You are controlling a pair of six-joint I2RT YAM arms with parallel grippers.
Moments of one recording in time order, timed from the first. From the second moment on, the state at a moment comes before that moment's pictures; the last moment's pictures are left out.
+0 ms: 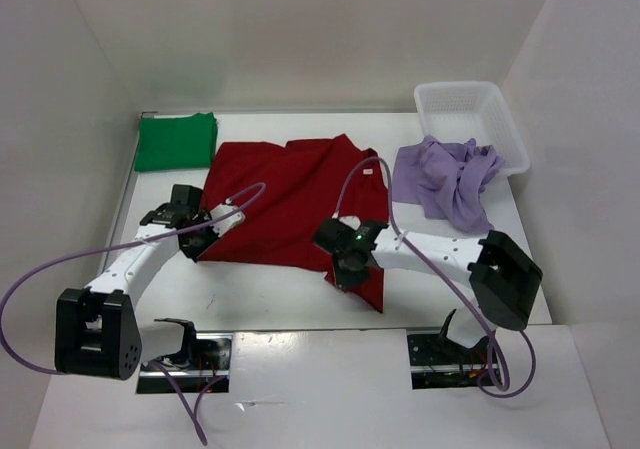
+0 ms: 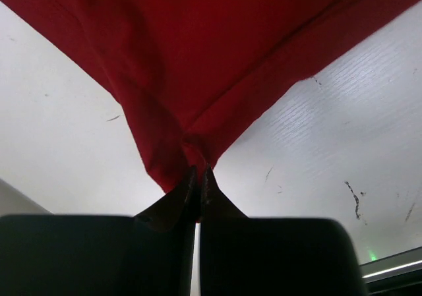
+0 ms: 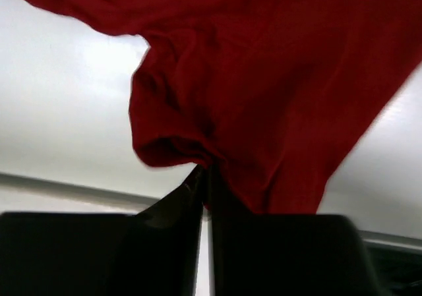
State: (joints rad) left arm -0.07 1.23 0.74 -0.68 0.05 0.76; right arm 0.97 1.53 1.01 -0.79 0.18 0.84
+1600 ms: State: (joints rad) left arm -0.04 1.10 0.78 -0.70 -0.21 0.64; right arm 1.00 1.45 0.89 -0.94 0.30 1.39
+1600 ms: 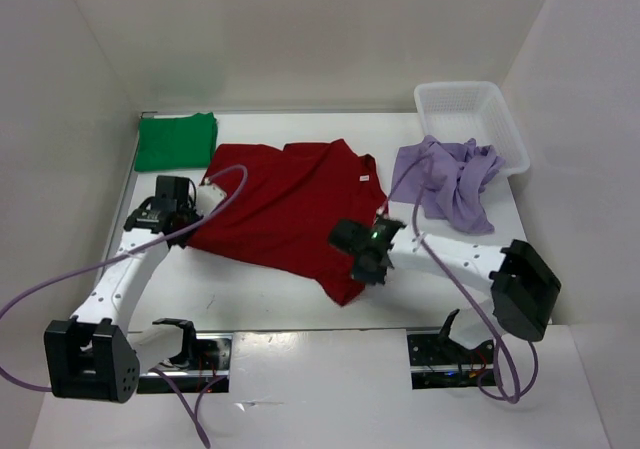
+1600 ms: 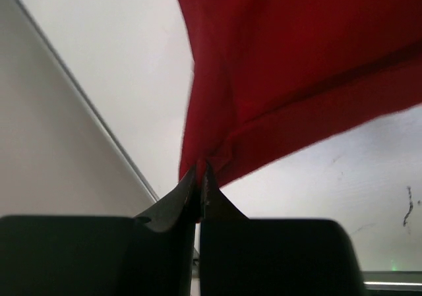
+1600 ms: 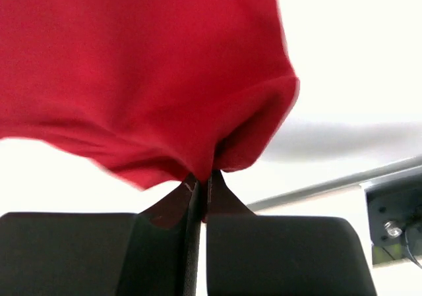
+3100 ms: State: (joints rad) left arm -0.01 1.82 2.26 -0.73 -0.03 0.53; right arm 0.26 2.12 2.75 -1.15 0.41 0.57
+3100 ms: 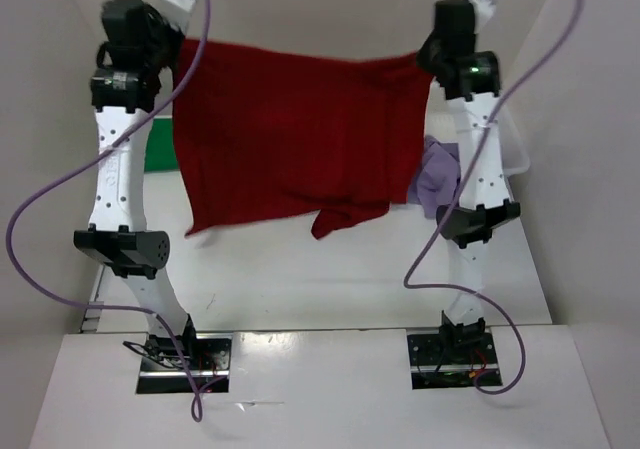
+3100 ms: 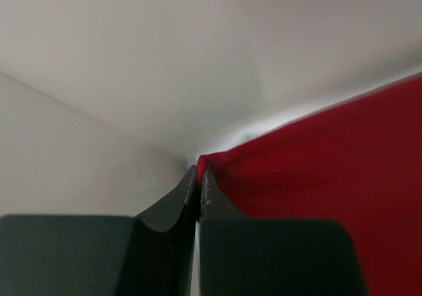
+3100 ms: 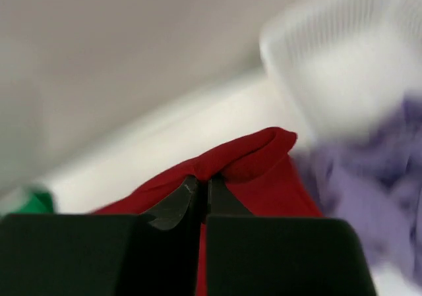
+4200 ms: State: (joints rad) left arm -0.02 1.04 0.94 -0.75 0.06 0.89; right arm 0.48 0.99 1.11 -1.04 0.21 0.84
